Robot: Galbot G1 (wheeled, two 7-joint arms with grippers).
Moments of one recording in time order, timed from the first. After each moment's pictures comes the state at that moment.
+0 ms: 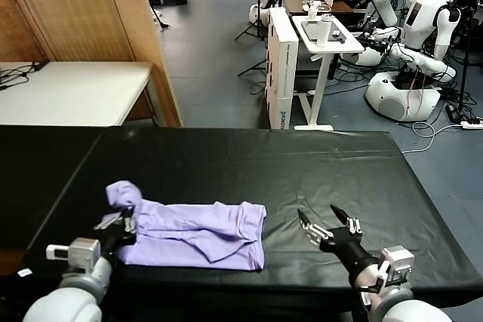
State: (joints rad) left arm 1.55 -1.15 -0.57 -2.39 -0.45 0.69 -0.13; right arm -1.61 1.12 0.53 2.46 0.65 -0.57 0.25
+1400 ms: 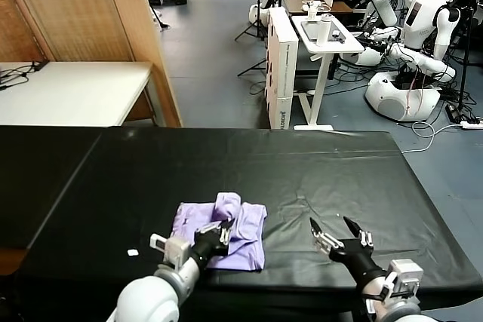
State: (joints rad) left arm 1.36 -1.16 -0.14 -2.22 -0.35 0.63 -0.12; right arm -1.70 1.20 0.56 2.48 0.59 -0.57 0.25
